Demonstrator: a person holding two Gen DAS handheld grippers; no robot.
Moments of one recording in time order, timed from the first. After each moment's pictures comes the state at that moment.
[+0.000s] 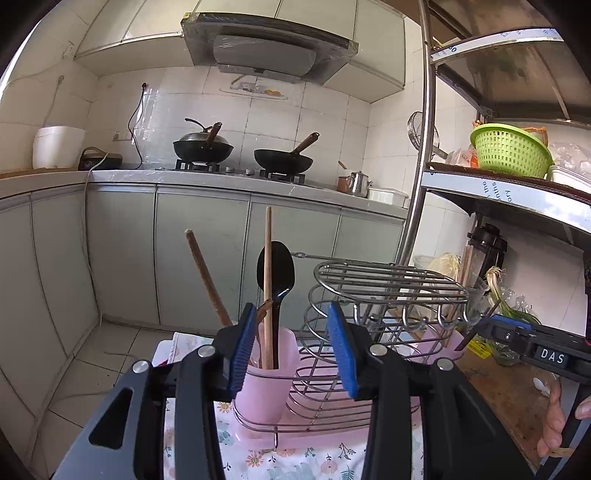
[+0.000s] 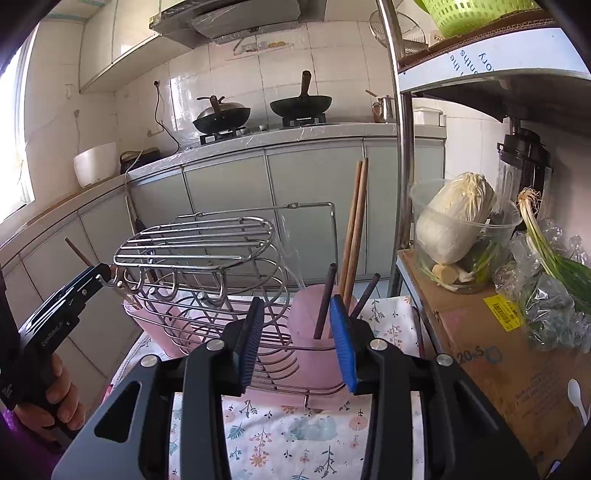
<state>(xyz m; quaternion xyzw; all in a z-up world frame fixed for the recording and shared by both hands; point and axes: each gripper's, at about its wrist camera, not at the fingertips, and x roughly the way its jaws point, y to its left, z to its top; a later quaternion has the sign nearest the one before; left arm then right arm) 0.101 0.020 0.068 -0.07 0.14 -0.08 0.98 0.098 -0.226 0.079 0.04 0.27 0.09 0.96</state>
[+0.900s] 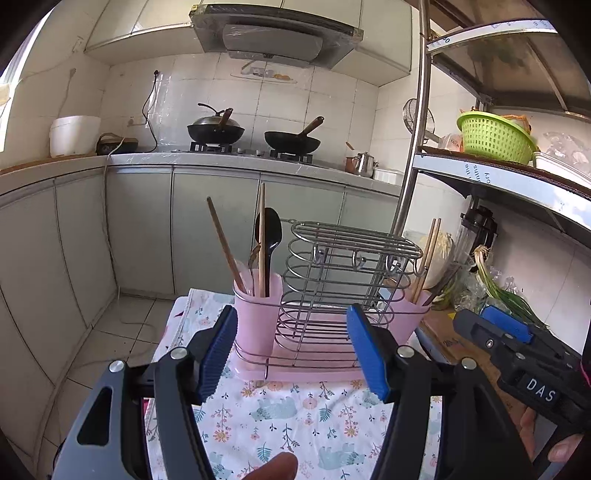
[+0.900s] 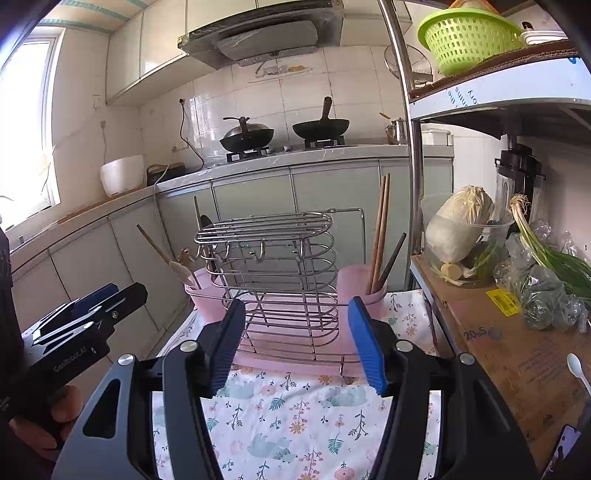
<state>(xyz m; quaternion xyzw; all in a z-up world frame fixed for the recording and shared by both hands) 0.014 0.002 0.077 -0.08 0.20 -0.05 0.98 0.006 -0.201 0.087 0.05 0.22 0.11 0.97</state>
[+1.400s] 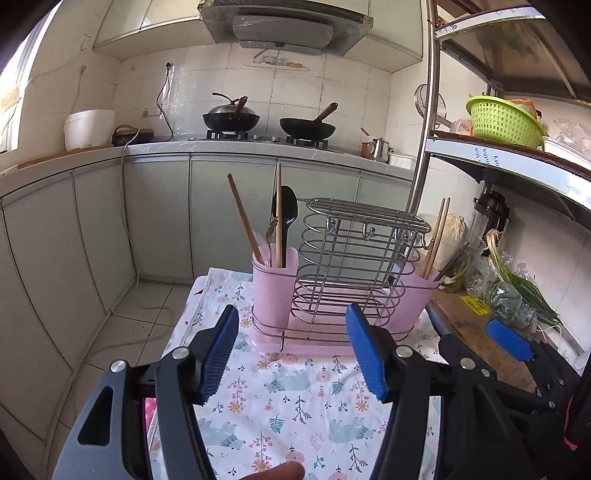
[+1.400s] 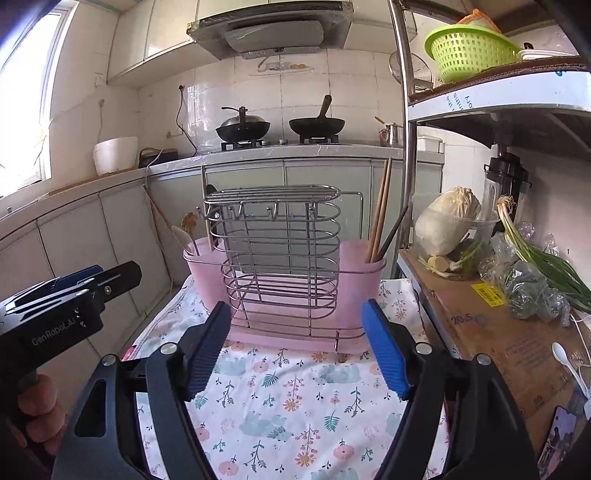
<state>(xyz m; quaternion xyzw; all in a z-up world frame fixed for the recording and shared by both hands) -0.012 -0.002 0.071 -0.06 0.23 -0.02 0.97 -0.023 -0.177 0.063 0.00 0.22 0.08 0.97</state>
